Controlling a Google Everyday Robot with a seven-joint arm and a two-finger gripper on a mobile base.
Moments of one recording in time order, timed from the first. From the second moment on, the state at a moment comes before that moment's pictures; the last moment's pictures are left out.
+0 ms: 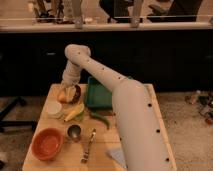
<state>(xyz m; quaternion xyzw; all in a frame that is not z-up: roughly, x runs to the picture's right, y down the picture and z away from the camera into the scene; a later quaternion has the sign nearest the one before) -0.222 0.031 0.810 -0.40 -0.33 -0.19 0.83</state>
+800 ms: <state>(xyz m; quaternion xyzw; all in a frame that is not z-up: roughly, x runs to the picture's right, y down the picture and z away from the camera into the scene) -0.232 0.040 0.814 -0.43 -0.37 -0.18 0.80</state>
